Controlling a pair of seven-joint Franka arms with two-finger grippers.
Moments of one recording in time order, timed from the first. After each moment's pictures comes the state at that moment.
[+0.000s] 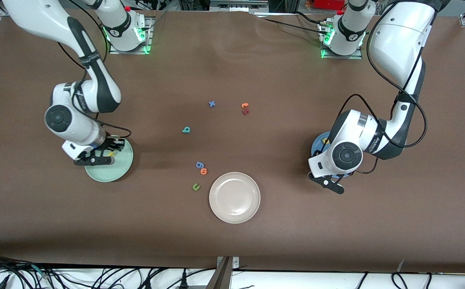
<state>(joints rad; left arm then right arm) -0.17 0.67 -0.15 -1.49 0.23 1.92 0.06 0.10 0.42 -0.01 -2.02 -0.06 2.37 0.04</state>
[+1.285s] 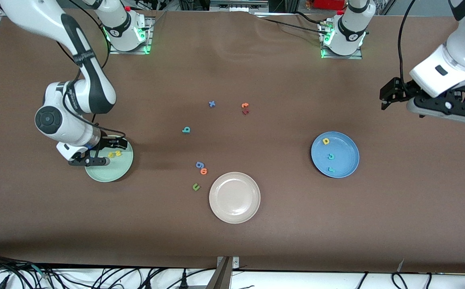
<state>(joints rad) -0.07 0.03 -0.10 -1.56 0.06 1.62 0.05 0.10 0.35 0.06 -1.98 0.00 2.26 0.17</state>
